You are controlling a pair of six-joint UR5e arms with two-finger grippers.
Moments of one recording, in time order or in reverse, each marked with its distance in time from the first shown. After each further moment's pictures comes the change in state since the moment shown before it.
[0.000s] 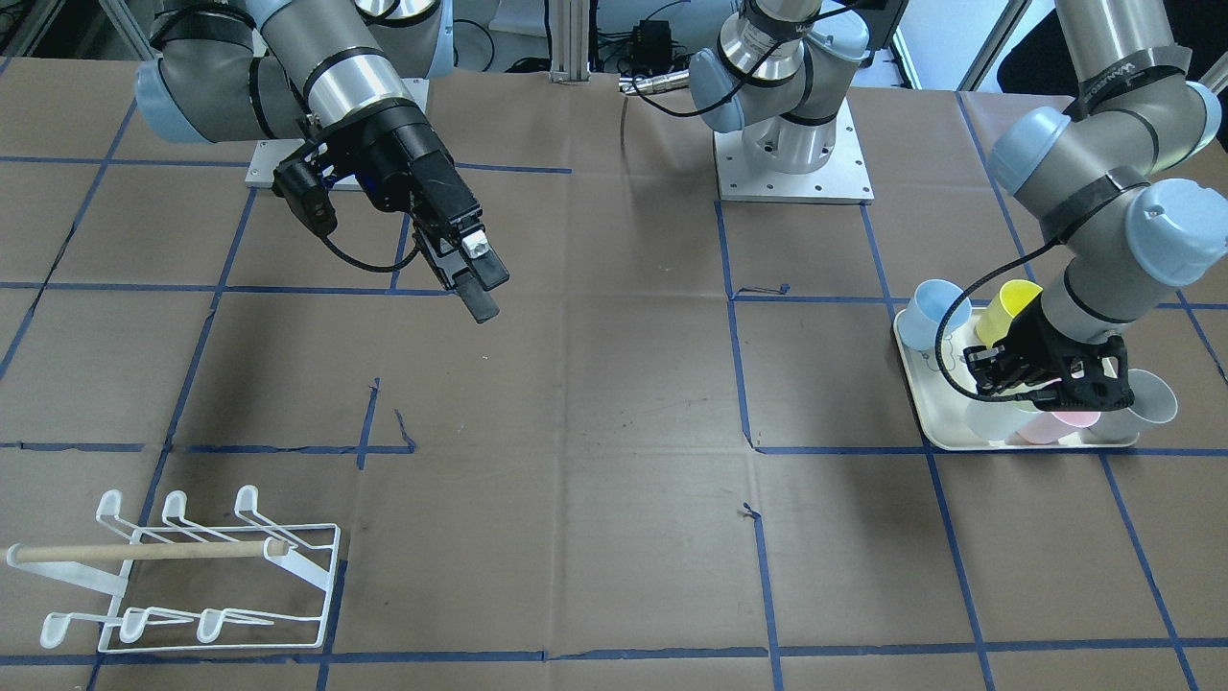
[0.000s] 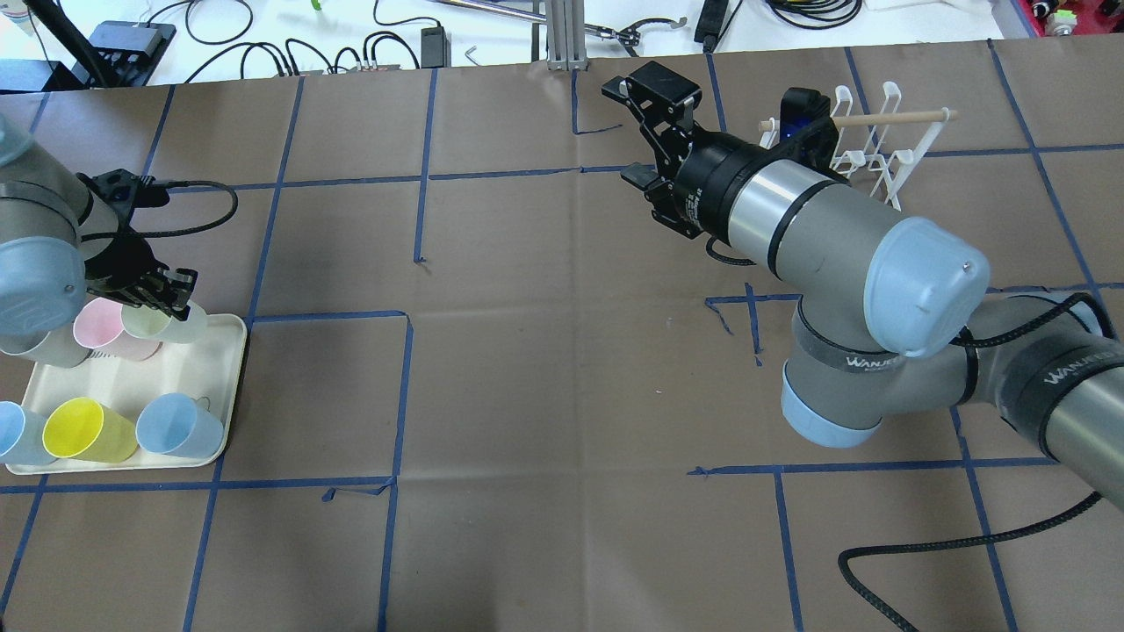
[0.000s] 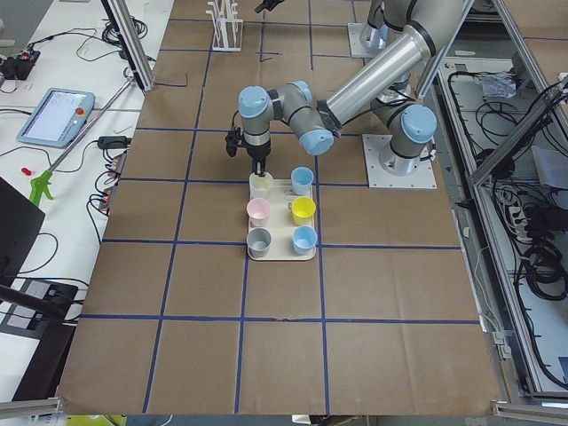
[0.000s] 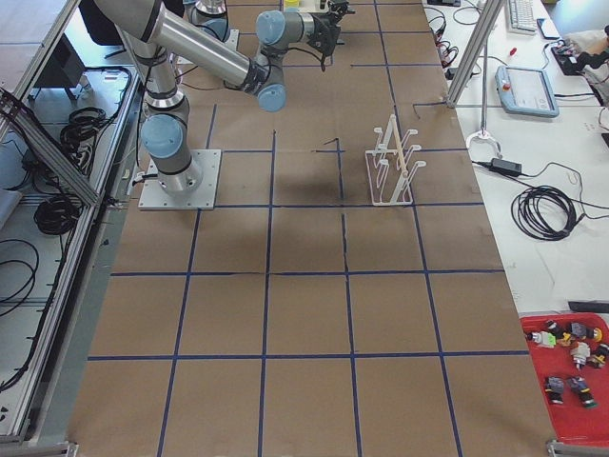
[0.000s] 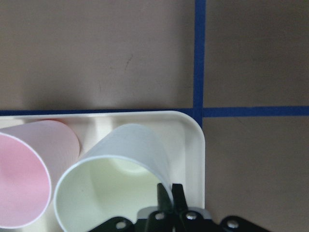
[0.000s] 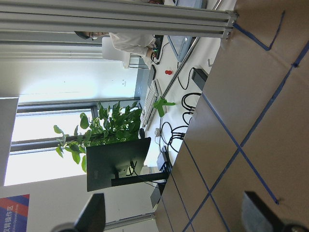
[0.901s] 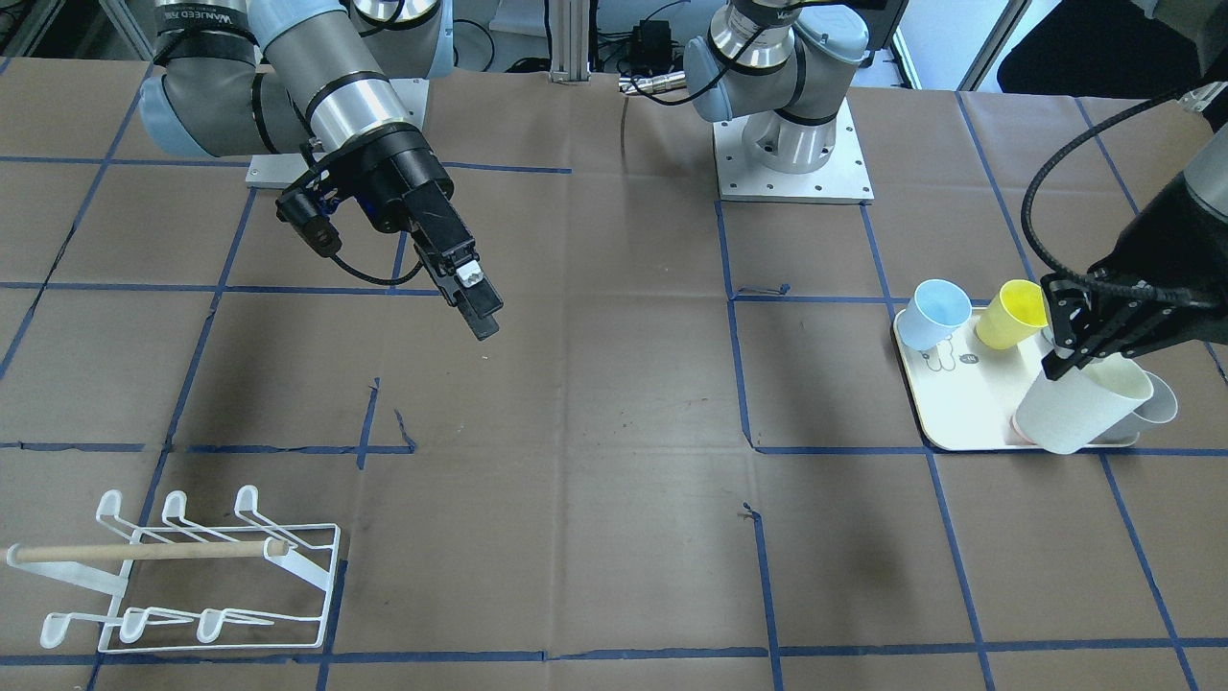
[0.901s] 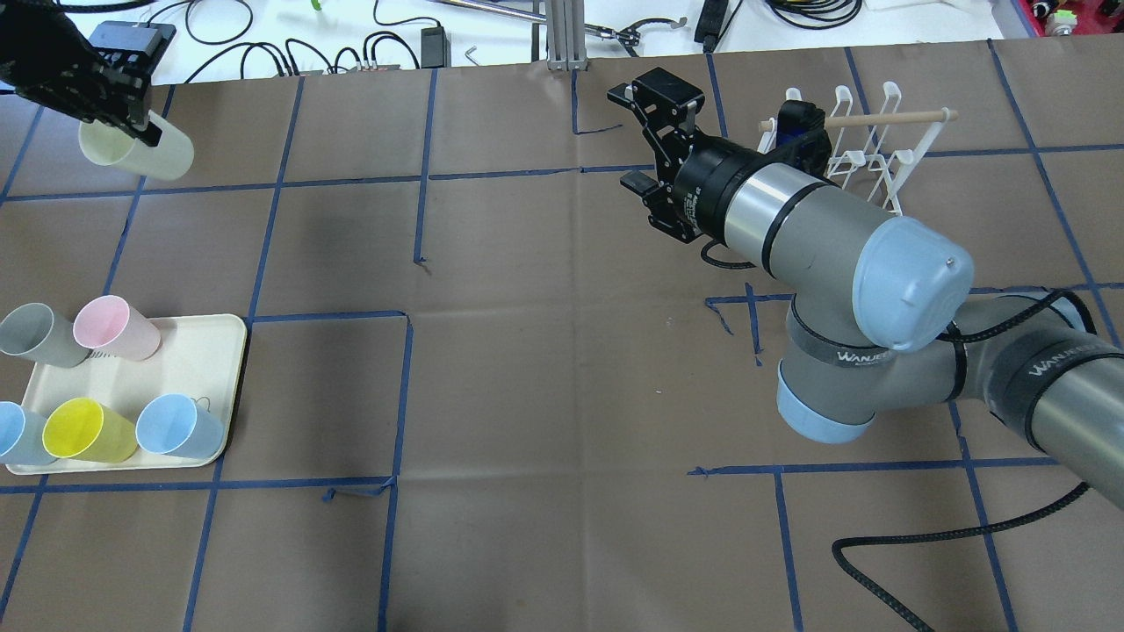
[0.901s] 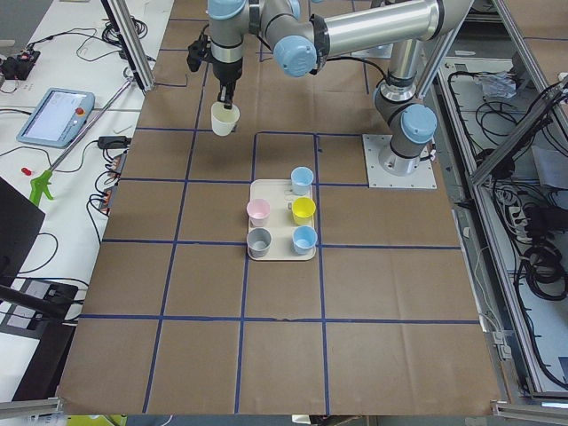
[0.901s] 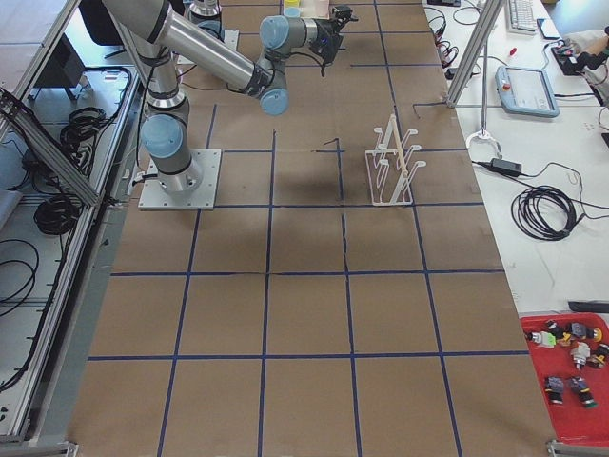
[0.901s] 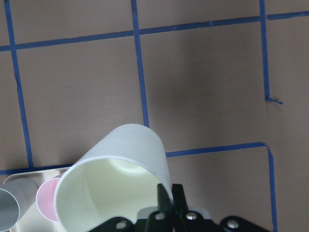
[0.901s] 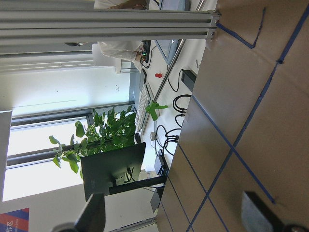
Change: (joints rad) left arm -0.146 0.042 0.505 -0.439 -0.217 -0.008; right arm -0.003 0.030 0.002 -0.004 -0.011 0.035
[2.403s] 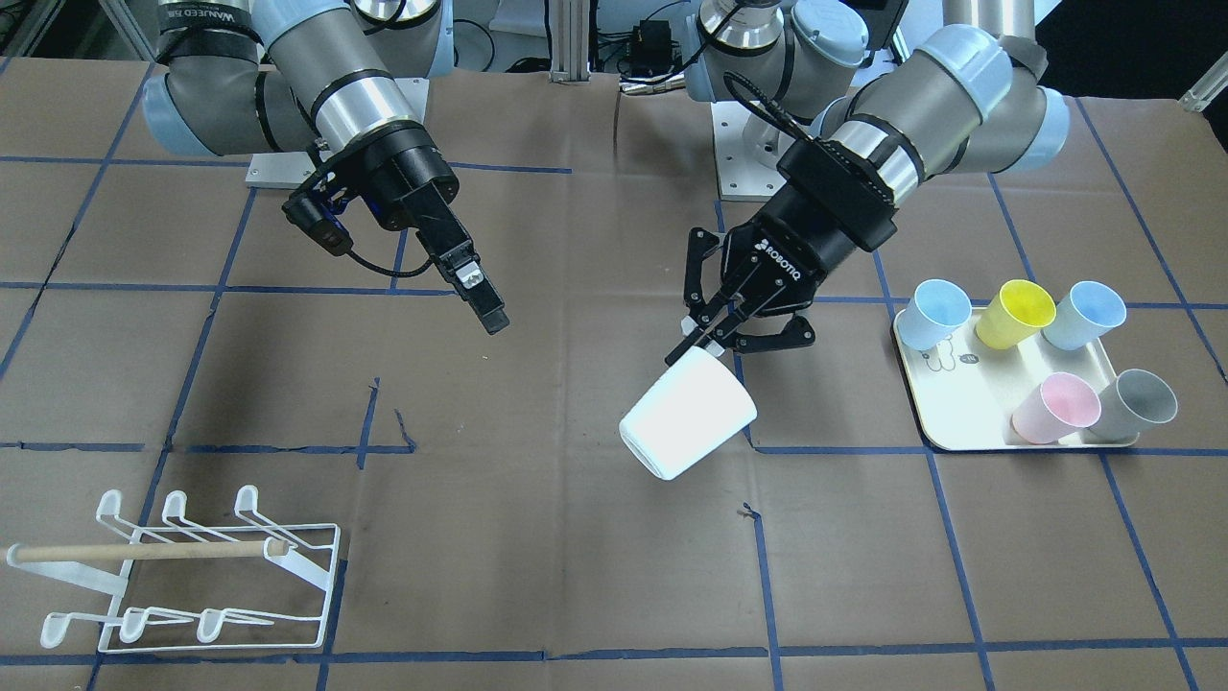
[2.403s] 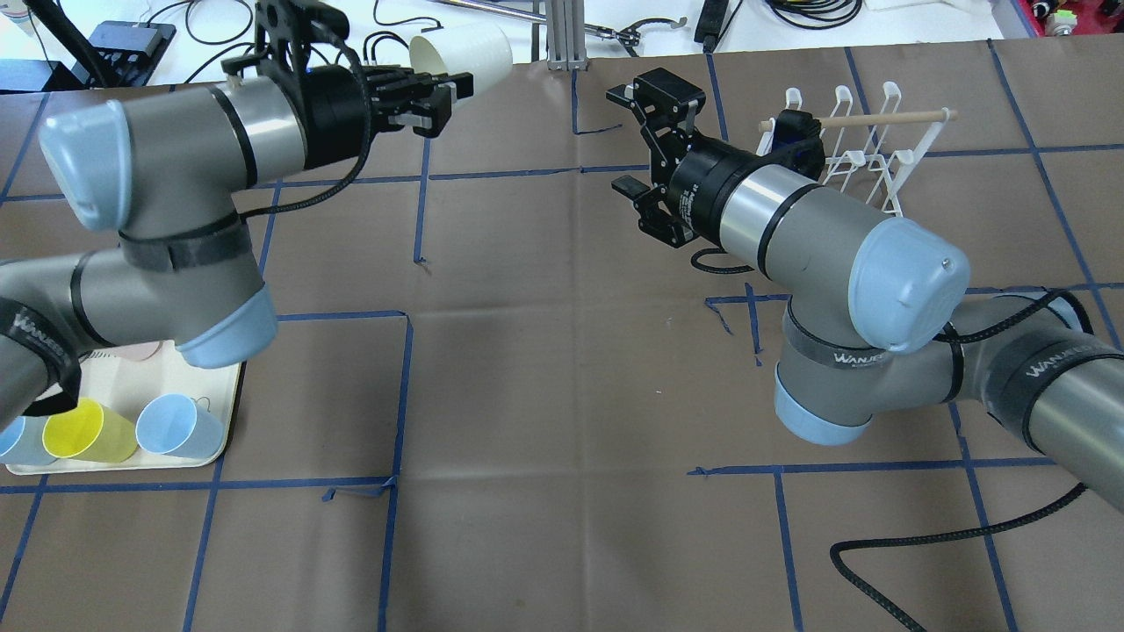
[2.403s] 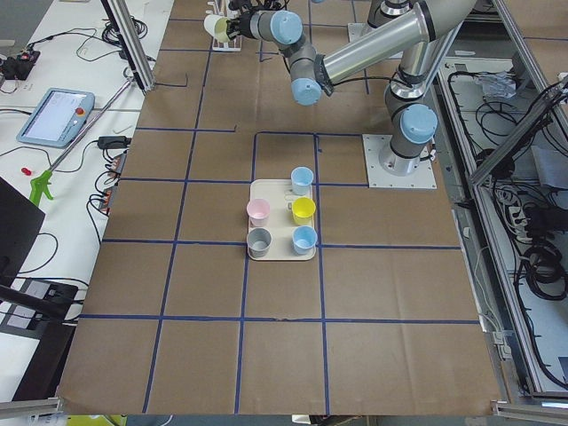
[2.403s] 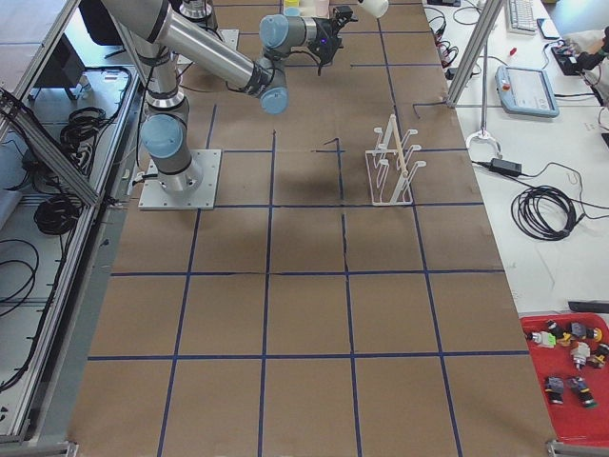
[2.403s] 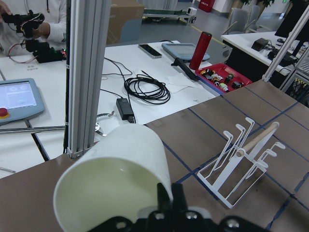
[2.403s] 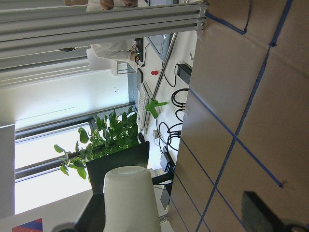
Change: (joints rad) left arm -0.258 0.029 -0.673 1.490 -0.662 -0.250; right arm 0.010 -0.001 -0.003 0.010 -0.001 0.110
